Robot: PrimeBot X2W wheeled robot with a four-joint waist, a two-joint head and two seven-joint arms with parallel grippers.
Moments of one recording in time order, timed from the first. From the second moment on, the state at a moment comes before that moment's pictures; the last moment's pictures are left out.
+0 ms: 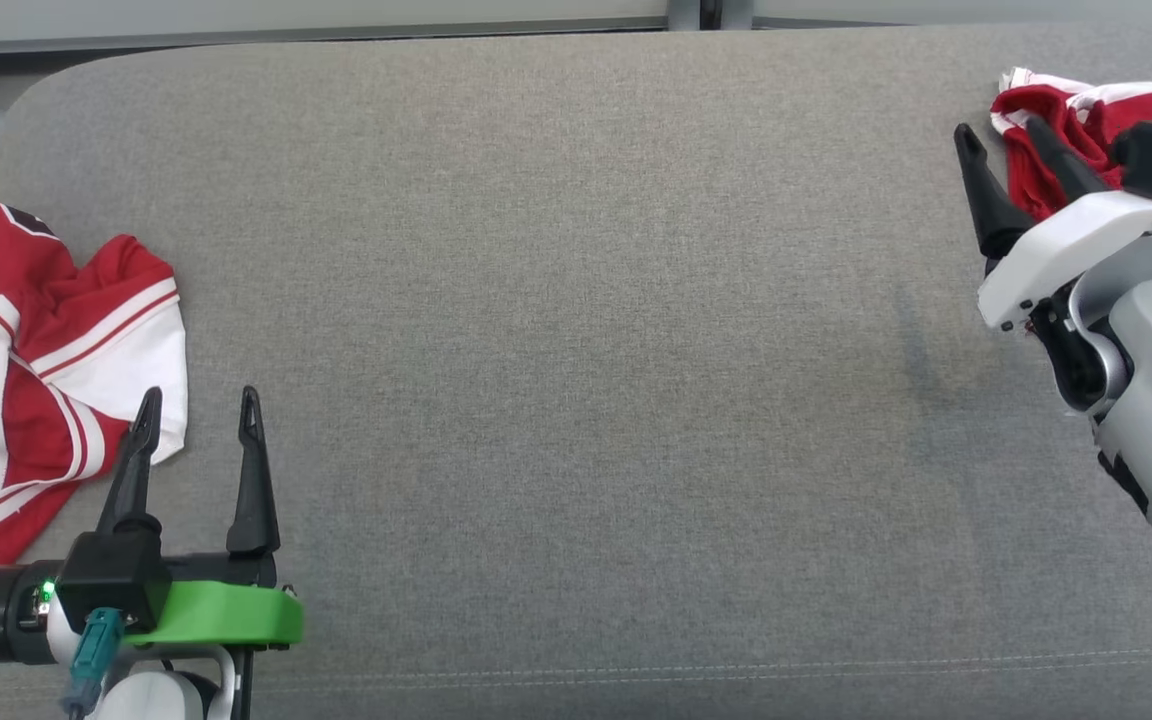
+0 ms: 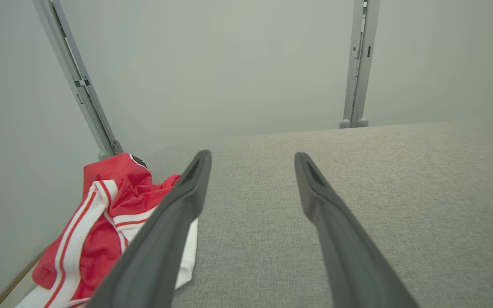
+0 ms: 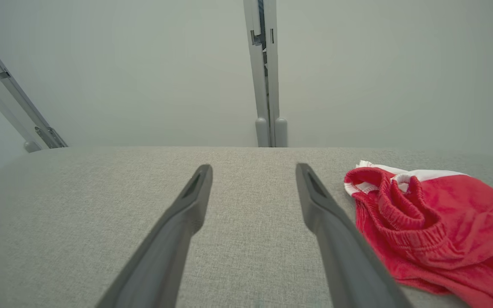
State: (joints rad) left arm -0.09 0.09 0.01 0.07 -0.06 -0.05 -0.26; right arm -0.92 -0.45 0.70 0.87 0.89 0.13 -0.26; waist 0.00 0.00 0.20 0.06
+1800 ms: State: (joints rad) left arm 0.06 0.14 0.07 0.12 -0.07 -0.05 -0.26; right arm -0.19 -0.09 0.11 0.35 0.23 0.13 -0.24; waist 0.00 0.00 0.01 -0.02
